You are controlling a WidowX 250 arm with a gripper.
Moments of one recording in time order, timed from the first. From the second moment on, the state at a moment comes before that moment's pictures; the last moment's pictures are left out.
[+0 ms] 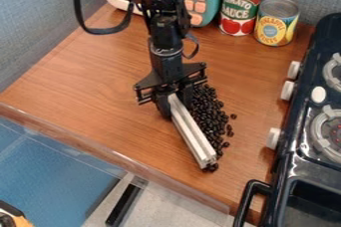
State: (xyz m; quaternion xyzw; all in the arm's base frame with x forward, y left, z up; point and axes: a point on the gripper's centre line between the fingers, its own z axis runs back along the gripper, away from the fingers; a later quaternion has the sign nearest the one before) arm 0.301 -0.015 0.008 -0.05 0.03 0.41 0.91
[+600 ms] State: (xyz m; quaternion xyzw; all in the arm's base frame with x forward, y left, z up) arm 0.293 0.043 0.067 -0.11 0.04 0.42 0.90
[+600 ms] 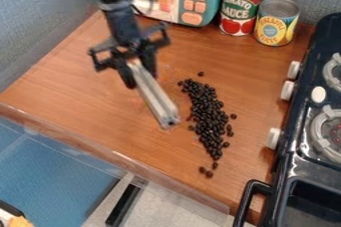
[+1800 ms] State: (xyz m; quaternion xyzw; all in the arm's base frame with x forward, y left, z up) arm 0.335 0.141 0.006 0.03 -0.05 0.46 0.89
